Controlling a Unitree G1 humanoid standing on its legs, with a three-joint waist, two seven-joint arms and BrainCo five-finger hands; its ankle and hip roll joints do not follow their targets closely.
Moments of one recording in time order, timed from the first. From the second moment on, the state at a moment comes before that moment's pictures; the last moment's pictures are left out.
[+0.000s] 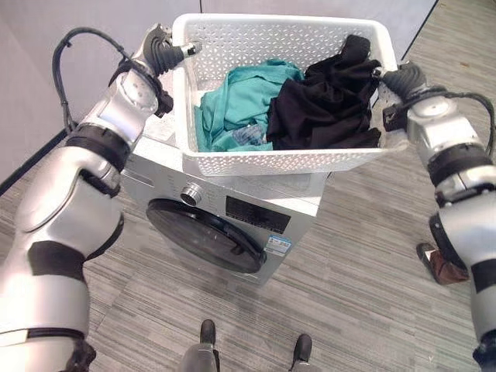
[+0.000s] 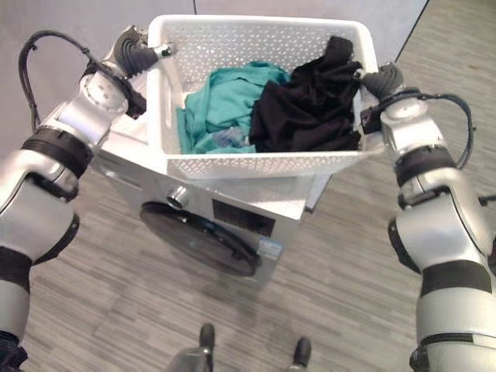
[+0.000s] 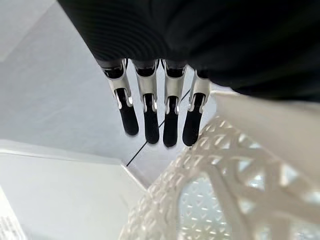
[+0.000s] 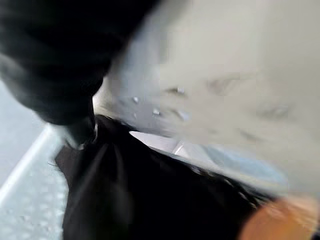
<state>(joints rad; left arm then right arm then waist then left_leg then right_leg) -1.53 0.59 -0.93 1.16 -0.31 -0.01 0.15 -1.44 -0.65 0.58 1.27 0.46 0.13 -0.07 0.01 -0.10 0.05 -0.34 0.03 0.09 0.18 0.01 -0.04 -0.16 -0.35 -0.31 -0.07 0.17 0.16</state>
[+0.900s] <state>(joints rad) -1.58 0.47 -0.92 1.29 -0.14 0.03 0.39 -1.57 -0.54 0.63 1.36 0.50 0.08 -0.16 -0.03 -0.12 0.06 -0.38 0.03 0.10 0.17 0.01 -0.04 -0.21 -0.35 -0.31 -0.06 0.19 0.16</state>
